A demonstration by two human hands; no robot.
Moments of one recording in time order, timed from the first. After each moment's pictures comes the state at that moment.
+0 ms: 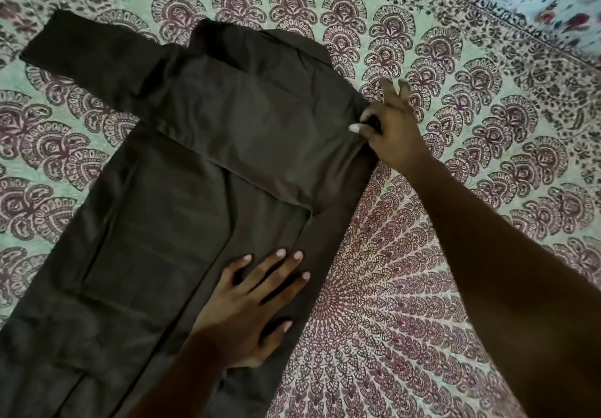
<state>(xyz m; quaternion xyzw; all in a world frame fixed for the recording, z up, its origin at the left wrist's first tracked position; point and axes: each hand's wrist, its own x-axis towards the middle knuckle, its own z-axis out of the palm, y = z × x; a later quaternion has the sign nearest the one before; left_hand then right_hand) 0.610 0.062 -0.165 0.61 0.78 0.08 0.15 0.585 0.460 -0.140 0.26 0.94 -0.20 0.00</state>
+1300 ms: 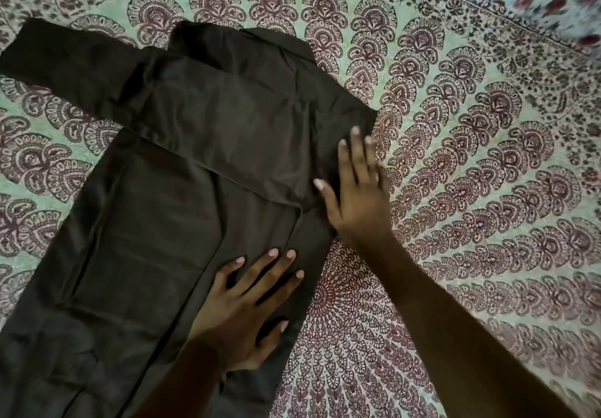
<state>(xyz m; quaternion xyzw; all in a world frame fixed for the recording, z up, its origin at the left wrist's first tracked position) 0.609 0.062 -0.164 0.61 0.78 0.08 0.15 0.657 0.335 -0.153 0.31 0.95 -0.09 -0.01</state>
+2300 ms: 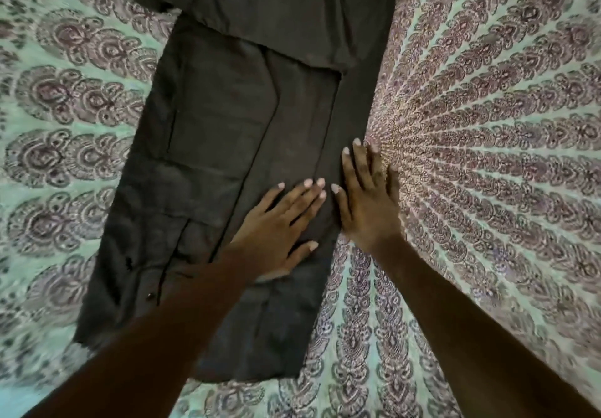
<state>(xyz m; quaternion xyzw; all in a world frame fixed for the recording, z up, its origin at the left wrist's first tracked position) 0.647 -0.069 -0.164 0.70 0.71 0.00 0.13 0.796 0.098 -0.164 0.36 0.92 -0.12 0.05</state>
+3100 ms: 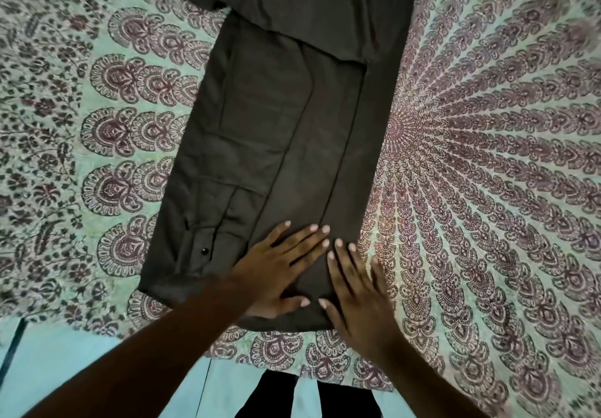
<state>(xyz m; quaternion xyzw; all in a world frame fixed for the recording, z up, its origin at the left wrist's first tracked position) 0.667 -0.199 -0.153 0.75 0.63 -0.02 0.18 0.901 -0.105 -0.147 0.25 0.96 -0.12 0.10</state>
